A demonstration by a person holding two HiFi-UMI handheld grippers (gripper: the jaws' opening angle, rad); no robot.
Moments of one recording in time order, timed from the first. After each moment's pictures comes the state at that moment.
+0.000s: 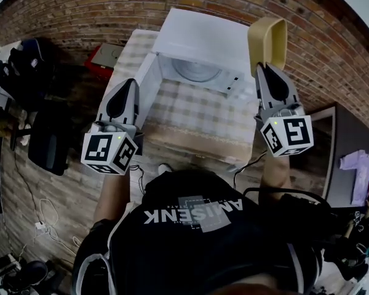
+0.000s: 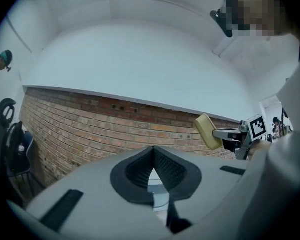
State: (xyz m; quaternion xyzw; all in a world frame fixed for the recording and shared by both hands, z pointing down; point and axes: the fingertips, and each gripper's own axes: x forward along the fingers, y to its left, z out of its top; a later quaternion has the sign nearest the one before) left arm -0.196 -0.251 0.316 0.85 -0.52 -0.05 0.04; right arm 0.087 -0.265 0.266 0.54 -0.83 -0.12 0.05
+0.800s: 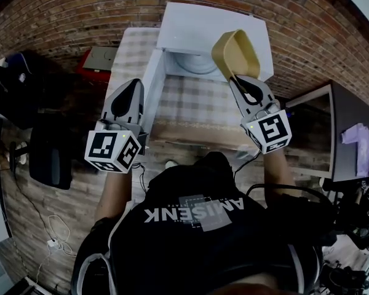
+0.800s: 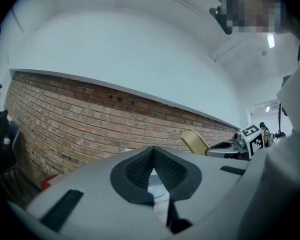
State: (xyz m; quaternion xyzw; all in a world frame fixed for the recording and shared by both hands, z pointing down) left arm -0.244 -0.273 0.347 0.89 -0.45 -0.04 0.07; right arm -0.018 -0.254 0.364 0.47 -0.85 -0.11 0.19
